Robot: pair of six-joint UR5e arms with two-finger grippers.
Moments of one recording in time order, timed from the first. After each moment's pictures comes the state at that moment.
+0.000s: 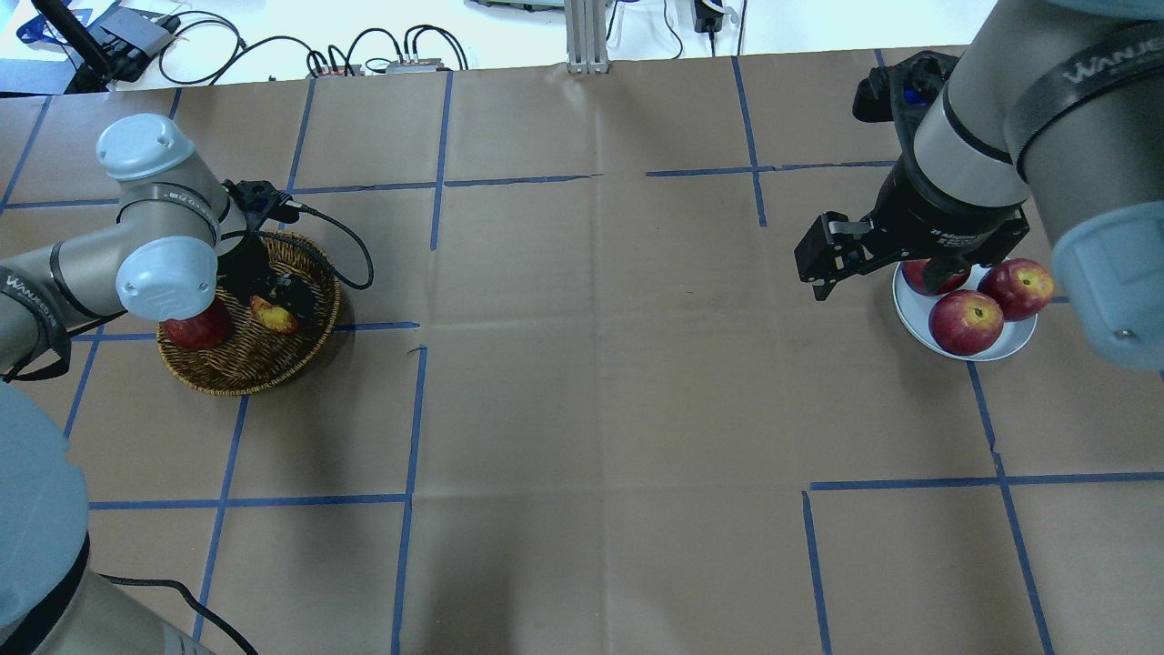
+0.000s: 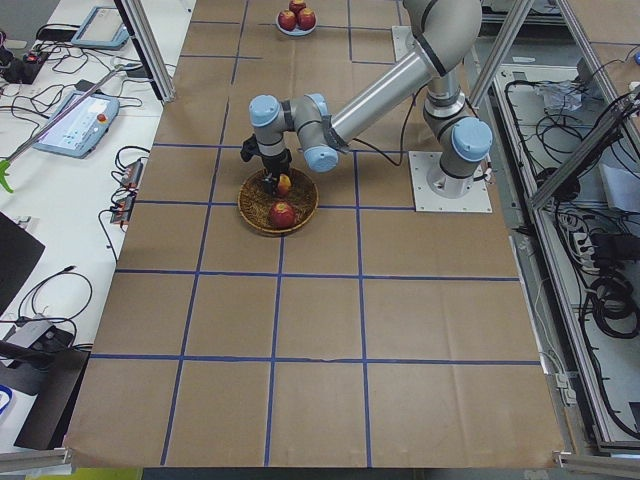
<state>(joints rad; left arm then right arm) -1.26 -1.99 -1.86 -0.91 1.64 0.66 1.58 -1.76 1.79 -1.65 -1.58 -0.03</state>
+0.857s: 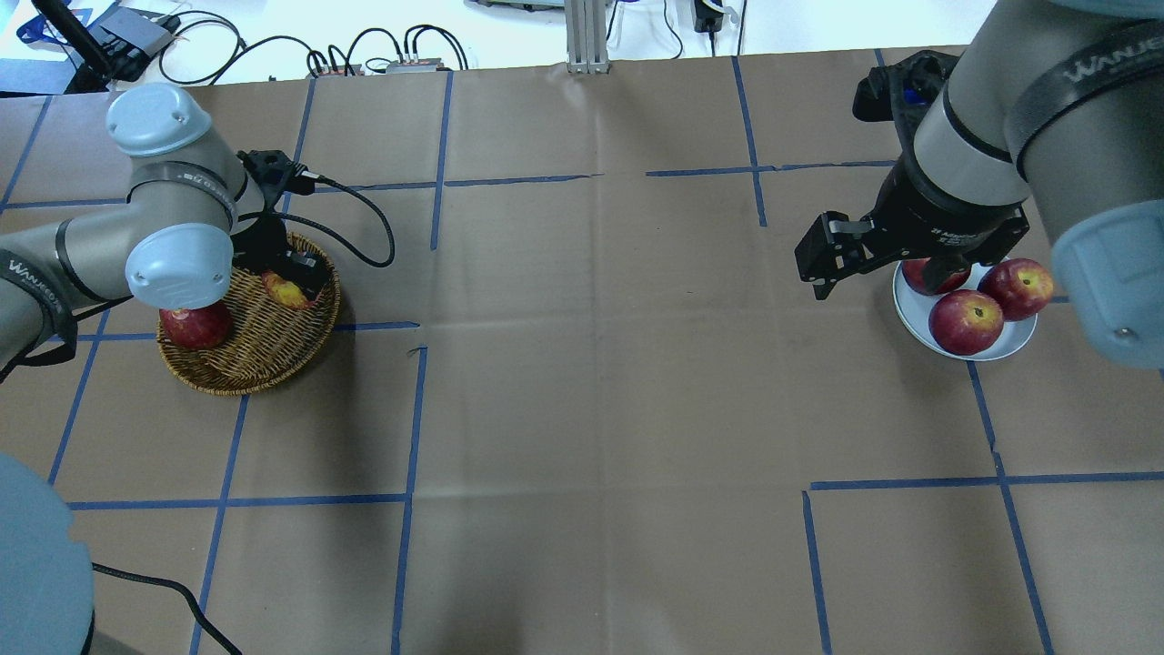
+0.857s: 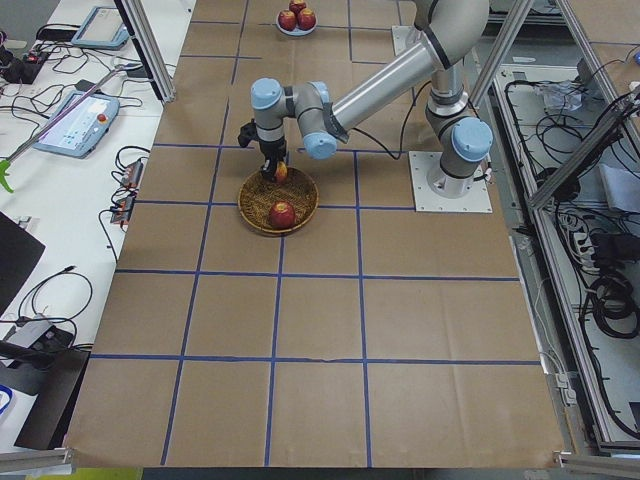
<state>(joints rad) -1.38 -1.90 -1.84 -0.95 1.64 0.50 1.58 -1.76 1.79 -1.65 -1.58 -0.03</state>
